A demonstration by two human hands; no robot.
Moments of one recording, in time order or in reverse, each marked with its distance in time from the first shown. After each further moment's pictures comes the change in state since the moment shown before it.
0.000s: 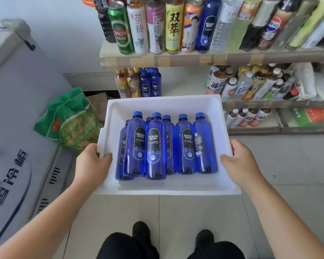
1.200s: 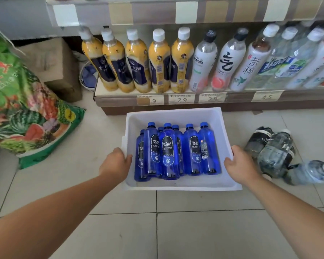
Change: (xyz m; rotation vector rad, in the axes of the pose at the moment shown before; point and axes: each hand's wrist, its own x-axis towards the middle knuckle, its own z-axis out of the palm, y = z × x) left_hand 0.255 -0.257 0.528 0.408 -0.268 -0.010; right_hand 0.326 0.424 0.354 -0.422 -0.016 0.035
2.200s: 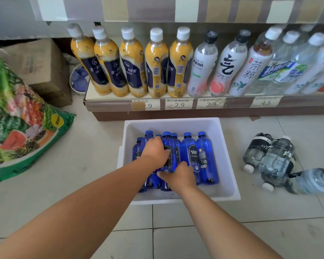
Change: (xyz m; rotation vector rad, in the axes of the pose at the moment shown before) left_hand 0.035 0.117 0.032 -0.105 -0.156 0.314; right_hand -0.017 -0.117 0.120 0.296 -0.268 0.250
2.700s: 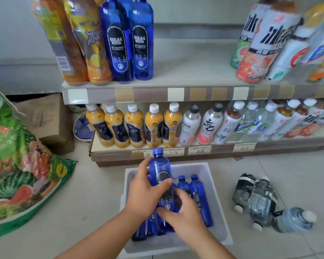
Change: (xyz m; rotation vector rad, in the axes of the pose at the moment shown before) left_hand -0.085 0.030 -0.105 -0.818 0.173 0.172; right_hand -0.091 -0.064 -0.084 0.394 -0.074 -0.301
